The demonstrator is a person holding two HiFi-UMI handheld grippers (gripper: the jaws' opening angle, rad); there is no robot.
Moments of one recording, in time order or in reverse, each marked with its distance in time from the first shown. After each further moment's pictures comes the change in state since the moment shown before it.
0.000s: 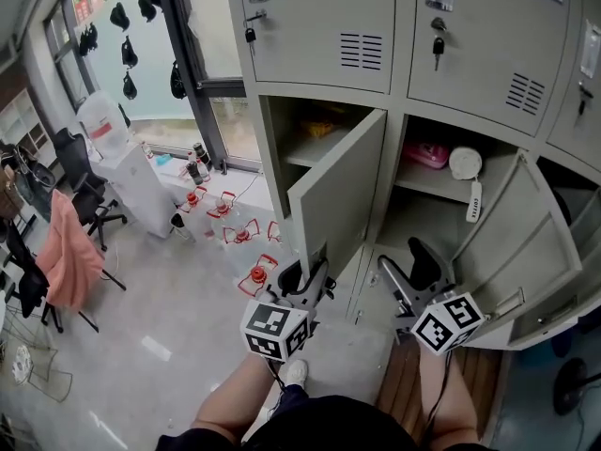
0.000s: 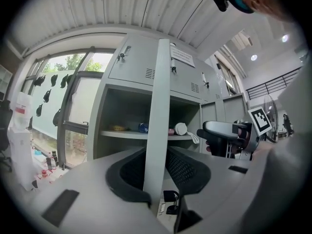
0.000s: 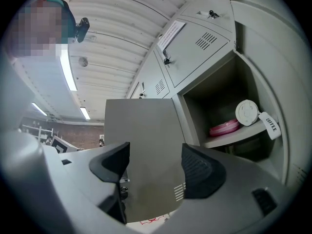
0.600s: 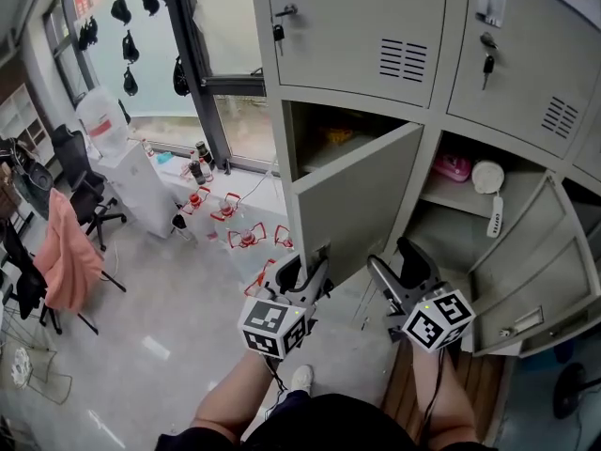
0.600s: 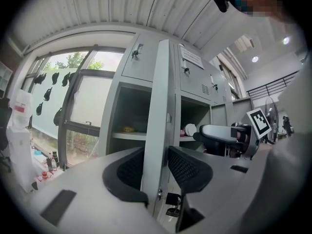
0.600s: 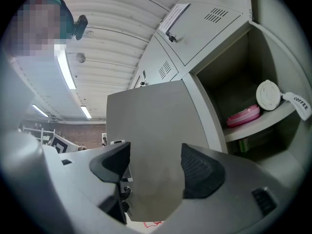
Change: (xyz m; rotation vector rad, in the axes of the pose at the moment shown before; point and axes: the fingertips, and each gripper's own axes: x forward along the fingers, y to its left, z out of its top) left arm 0.010 0.073 0.006 -0.015 0.000 -0.004; right arm 0.081 0.023 -0.028 0.023 0.044 0.026
